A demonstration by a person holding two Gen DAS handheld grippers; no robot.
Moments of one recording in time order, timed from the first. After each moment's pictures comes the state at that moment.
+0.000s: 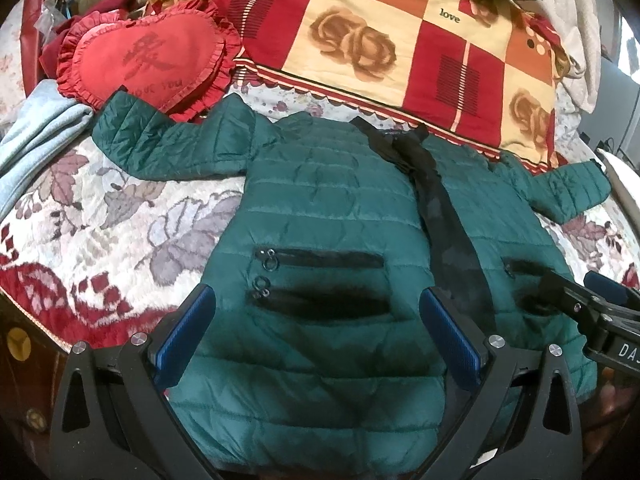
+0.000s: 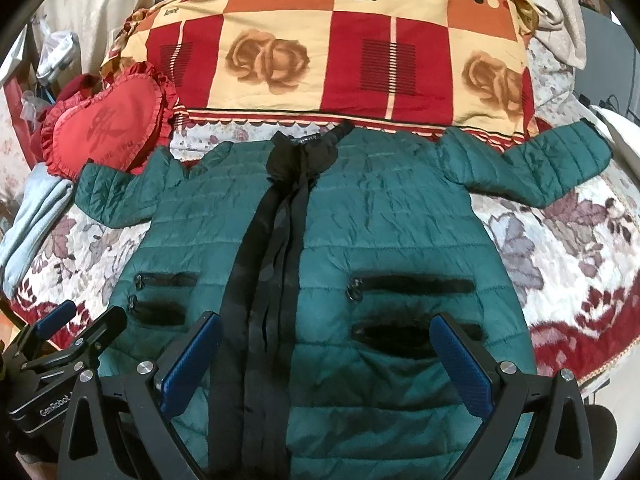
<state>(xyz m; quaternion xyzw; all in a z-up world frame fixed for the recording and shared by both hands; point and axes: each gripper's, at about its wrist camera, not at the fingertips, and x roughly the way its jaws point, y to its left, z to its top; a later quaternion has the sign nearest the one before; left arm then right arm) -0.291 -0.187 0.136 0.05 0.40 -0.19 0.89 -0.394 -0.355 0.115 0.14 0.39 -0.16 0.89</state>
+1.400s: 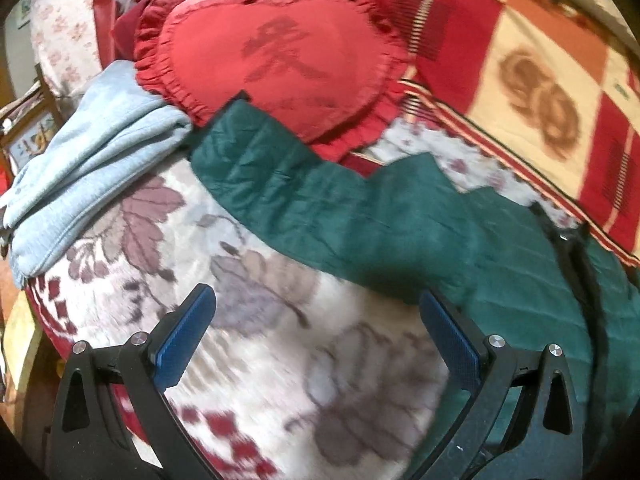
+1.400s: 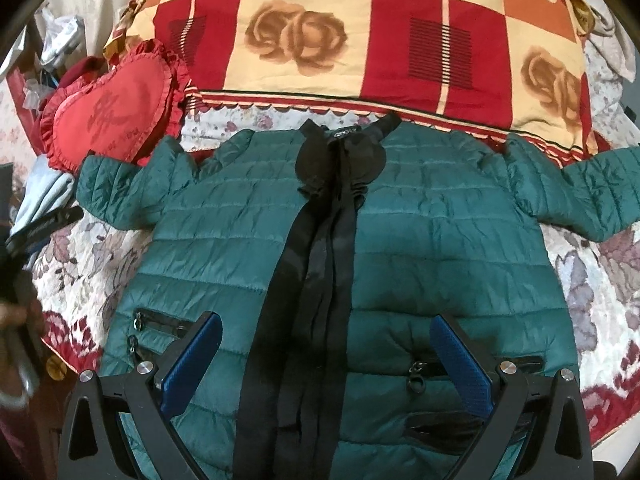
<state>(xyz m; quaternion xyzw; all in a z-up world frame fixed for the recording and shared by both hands) -0.082 -0.078 0.141 0.03 0.41 0.00 0.91 -0.309 -0.368 0.098 0.14 0.43 -0.11 0.89</state>
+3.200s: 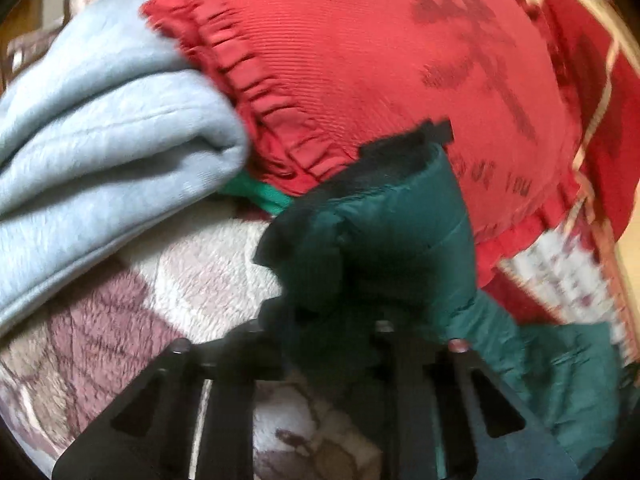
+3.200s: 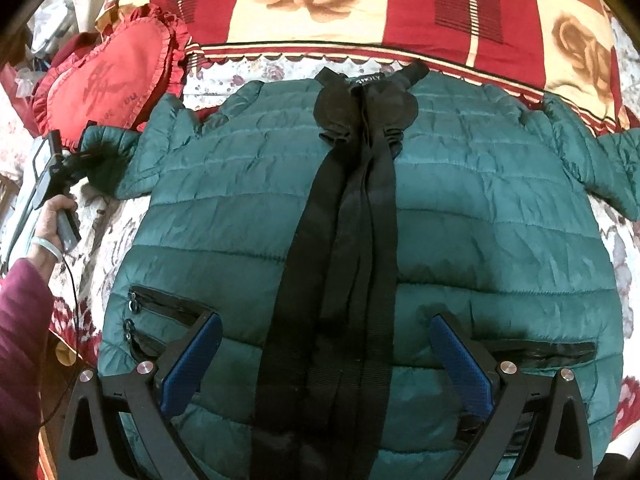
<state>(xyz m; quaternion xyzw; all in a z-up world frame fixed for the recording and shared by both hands) 0.123 0.047 0.085 -0.10 0.40 0.05 0.91 -0.282 -0.358 0.060 0.17 0.49 -0.07 0.85</state>
